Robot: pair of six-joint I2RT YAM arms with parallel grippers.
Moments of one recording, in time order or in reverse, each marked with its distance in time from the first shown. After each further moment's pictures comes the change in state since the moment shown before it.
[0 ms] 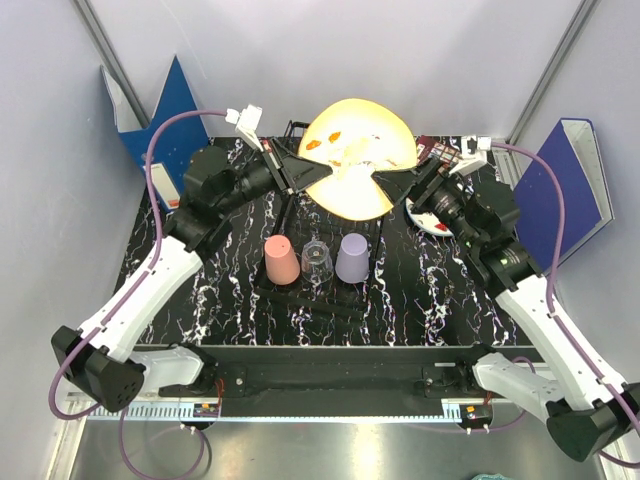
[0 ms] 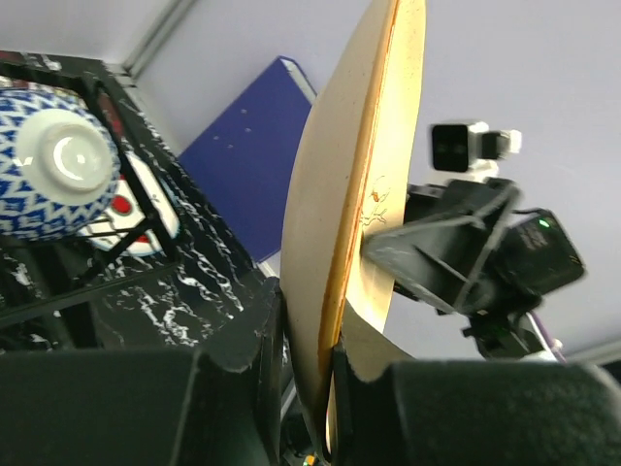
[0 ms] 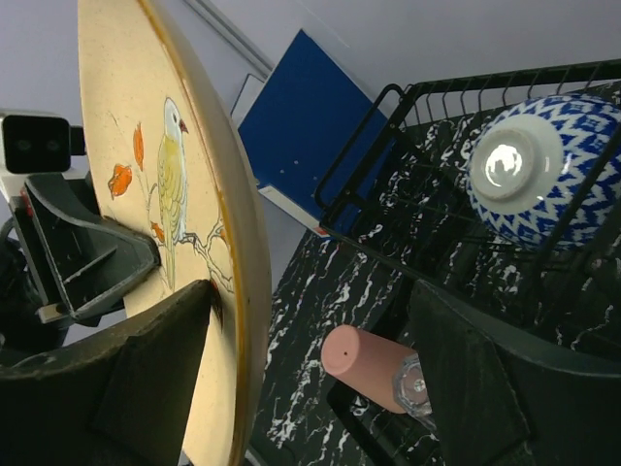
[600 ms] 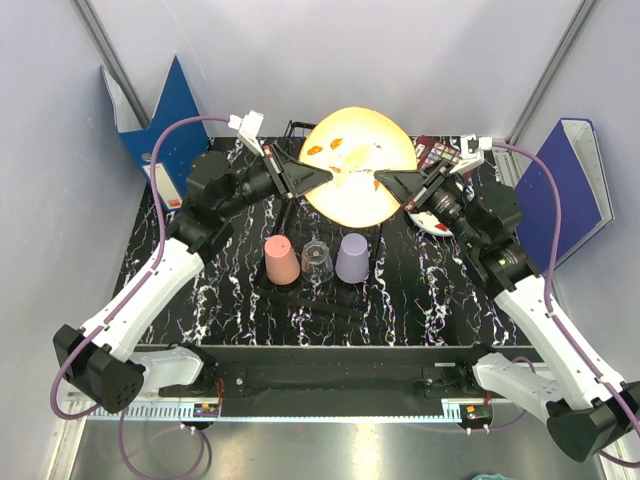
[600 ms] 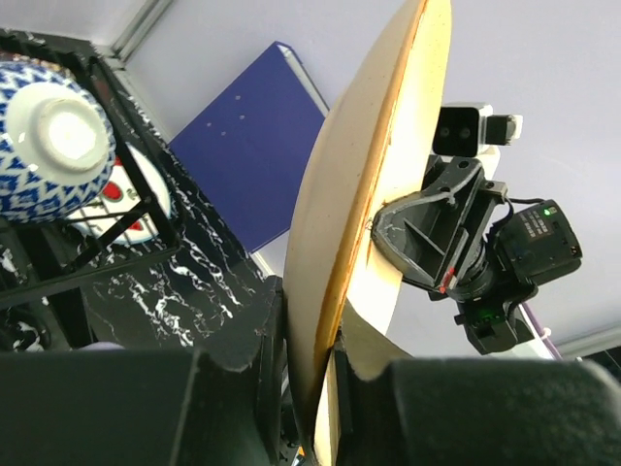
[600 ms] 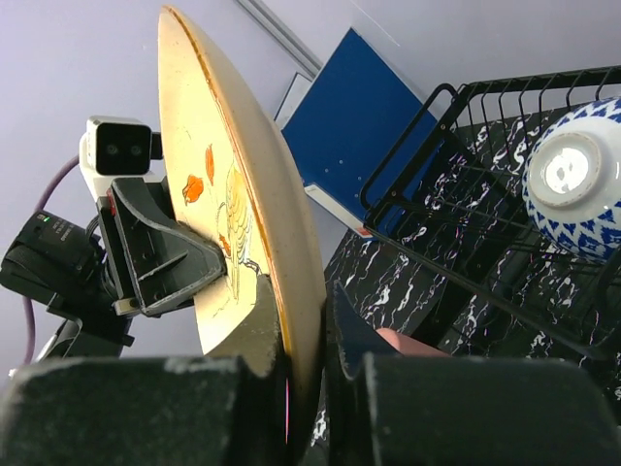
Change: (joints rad) left arm 0.006 -0.009 -0.063 0.055 0.035 -0.034; right arm -0.001 0.019 -0.021 0.100 -0.078 0.068
